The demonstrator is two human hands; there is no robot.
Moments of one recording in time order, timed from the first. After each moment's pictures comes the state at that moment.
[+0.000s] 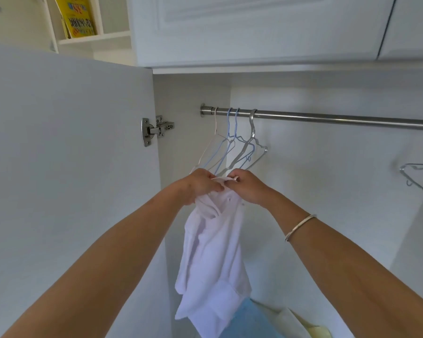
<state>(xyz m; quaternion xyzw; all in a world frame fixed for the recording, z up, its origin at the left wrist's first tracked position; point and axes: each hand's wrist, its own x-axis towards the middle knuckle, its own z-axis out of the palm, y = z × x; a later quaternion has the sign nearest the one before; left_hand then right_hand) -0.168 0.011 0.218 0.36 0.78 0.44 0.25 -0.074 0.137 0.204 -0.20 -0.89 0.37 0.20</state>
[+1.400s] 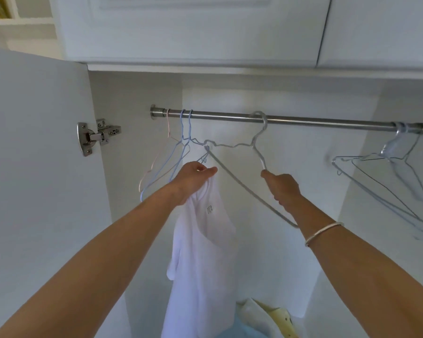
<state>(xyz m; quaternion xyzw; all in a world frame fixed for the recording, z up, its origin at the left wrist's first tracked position) -0.143 0.084 0.220 0.41 0.69 0.55 0.23 0.039 0.212 0.210 -0.54 -0.68 0.36 0.33</state>
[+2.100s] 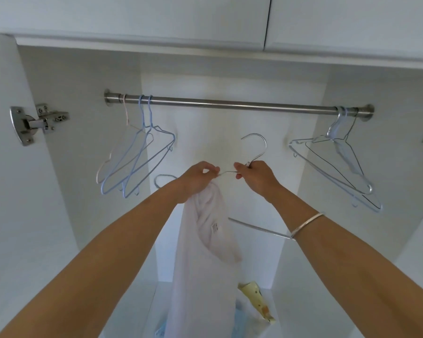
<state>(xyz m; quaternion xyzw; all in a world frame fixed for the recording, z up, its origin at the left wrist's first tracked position) -0.071 0.118 0.199 0.52 0.67 0.45 0.30 0.086 0.196 0.204 -0.45 -0.76 0.30 0.35</state>
